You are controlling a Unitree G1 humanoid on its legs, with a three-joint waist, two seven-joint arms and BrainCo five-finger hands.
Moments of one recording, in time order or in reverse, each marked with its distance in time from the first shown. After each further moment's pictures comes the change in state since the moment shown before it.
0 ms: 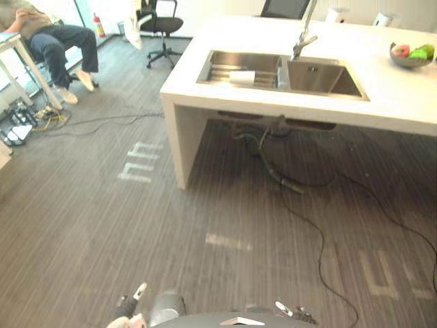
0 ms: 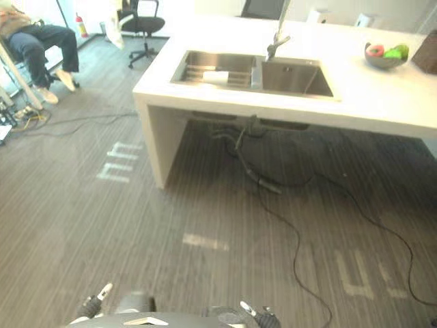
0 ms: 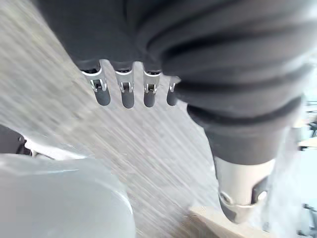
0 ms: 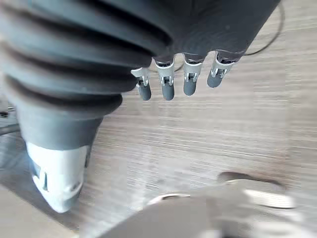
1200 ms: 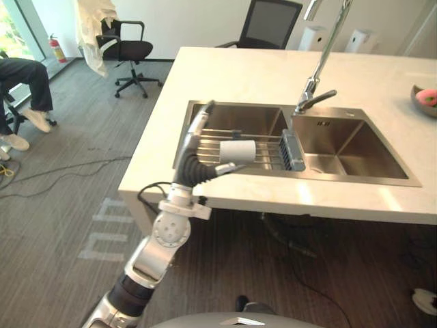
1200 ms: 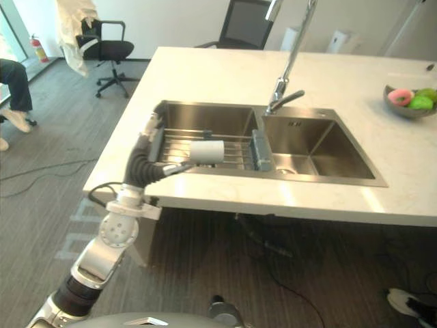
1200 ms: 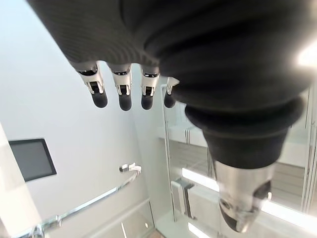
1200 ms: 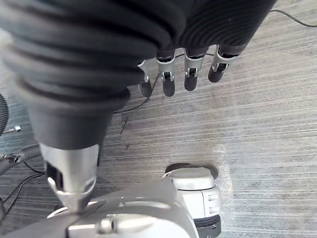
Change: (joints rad) left arm -0.316 0.120 -0.813 -1.262 0.382 0.013 0.201; right arm 0.022 -0.006 -0.035 0.132 -0.004 0.095 -0.094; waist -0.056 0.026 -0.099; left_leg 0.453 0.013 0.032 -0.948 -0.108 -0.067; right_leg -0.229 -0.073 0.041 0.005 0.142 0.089
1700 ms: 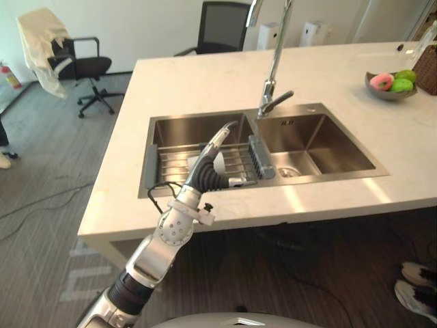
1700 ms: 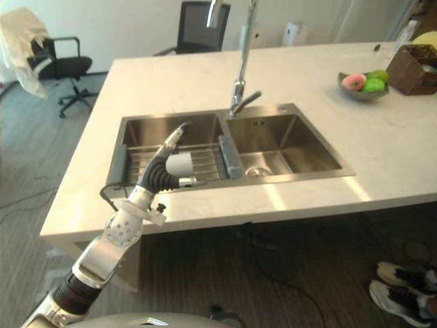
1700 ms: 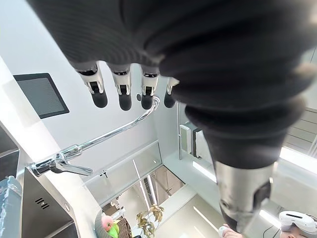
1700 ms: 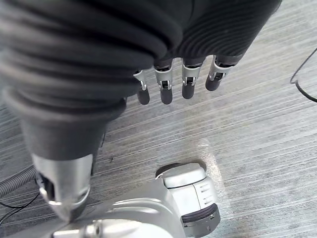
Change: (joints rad) left arm -0.045 0.048 -0.015 0.019 0.001 0.097 -0.113; right arm 0.032 0.006 -0.016 -0.037 -0.017 0.046 0.067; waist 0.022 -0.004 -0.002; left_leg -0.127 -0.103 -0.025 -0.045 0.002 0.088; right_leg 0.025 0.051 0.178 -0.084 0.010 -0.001
